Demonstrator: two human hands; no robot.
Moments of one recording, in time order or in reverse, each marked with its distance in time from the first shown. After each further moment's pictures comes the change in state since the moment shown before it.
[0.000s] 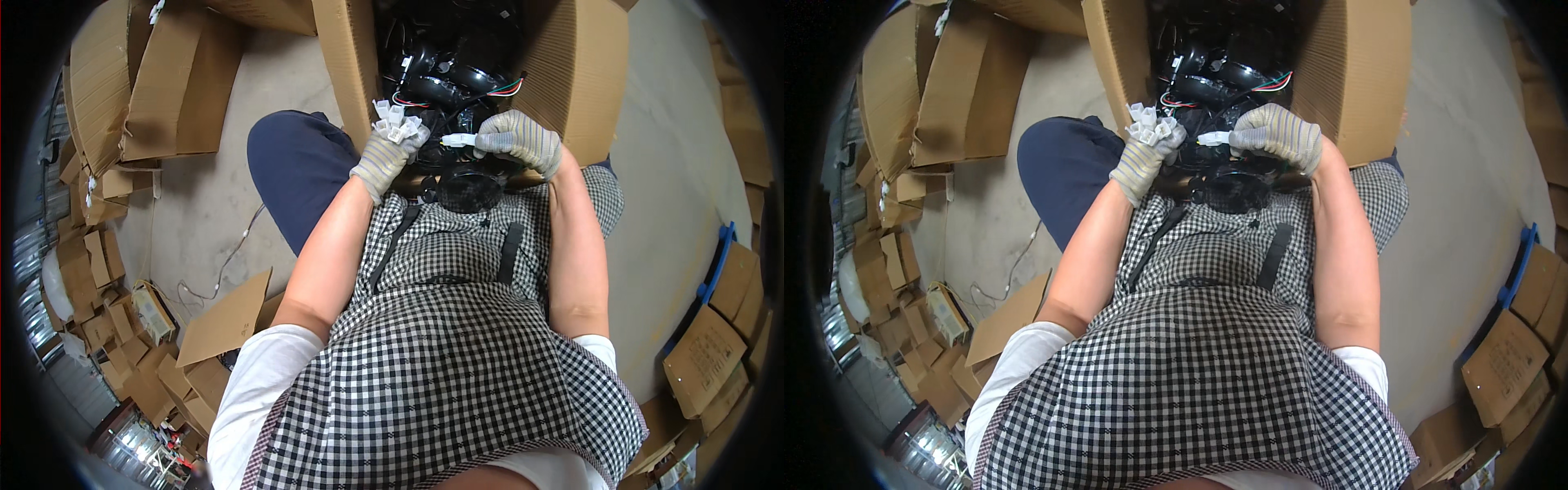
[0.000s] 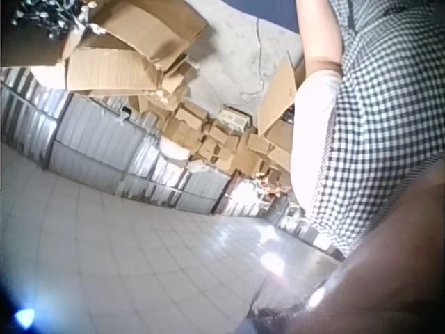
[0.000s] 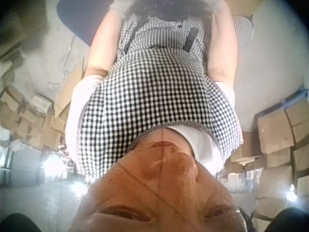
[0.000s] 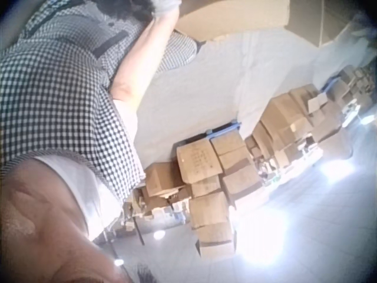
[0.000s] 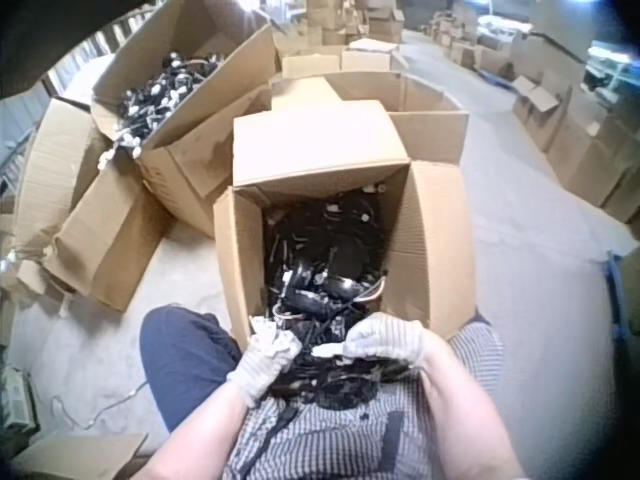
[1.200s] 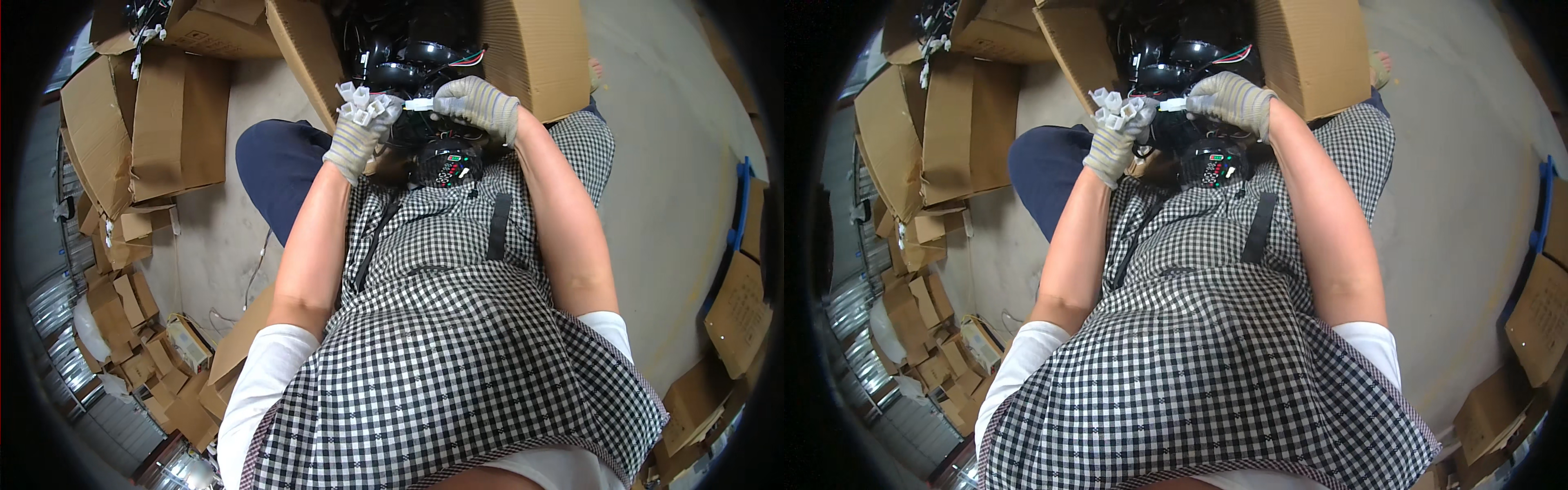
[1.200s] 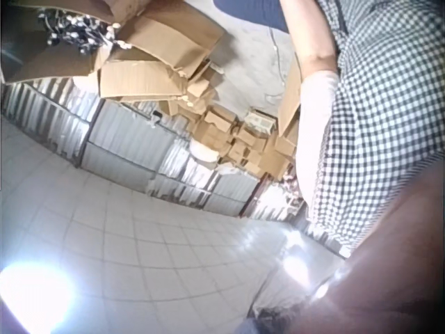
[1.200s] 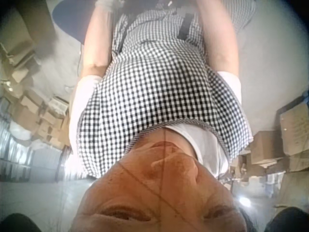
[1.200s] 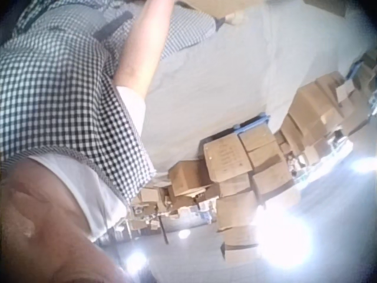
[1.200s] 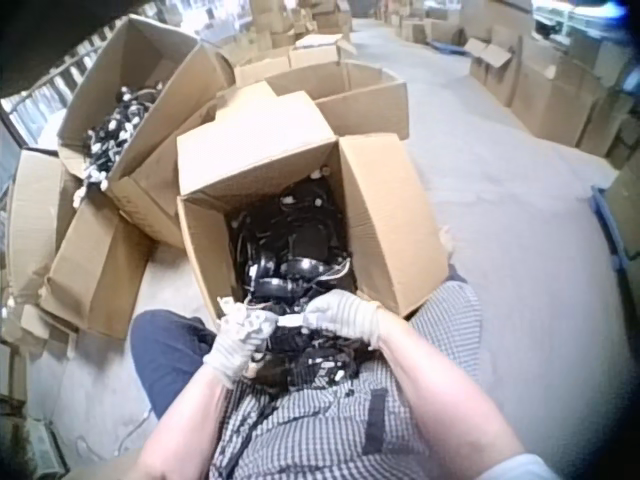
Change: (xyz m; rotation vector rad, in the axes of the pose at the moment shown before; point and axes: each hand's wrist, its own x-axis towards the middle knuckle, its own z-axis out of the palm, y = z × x) left_hand 0.035 -0.020 -0.005 0.481 -0.183 0.321; right_hand 0.020 0.046 0.008 0.038 0.119 -0.151
